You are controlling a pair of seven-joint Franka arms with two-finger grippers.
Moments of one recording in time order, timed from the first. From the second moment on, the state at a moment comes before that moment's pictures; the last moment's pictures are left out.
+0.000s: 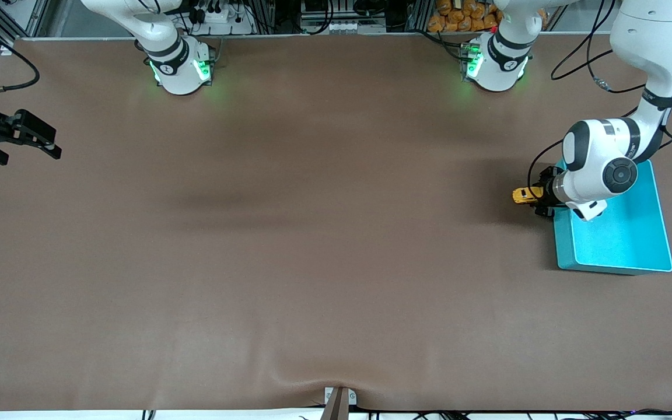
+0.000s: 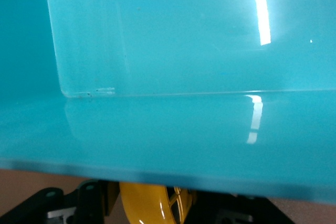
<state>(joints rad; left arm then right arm) 0.15 0.34 -0.07 -2.31 0.10 2.39 -1.40 0.05 -0.05 -0.06 -1.61 0.03 1.61 -0.11</state>
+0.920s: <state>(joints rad) 0.12 0.30 -0.09 -2.25 0.10 2.32 -1.40 0.11 -0.05 -0.13 -1.61 0.03 1.61 -0.11</state>
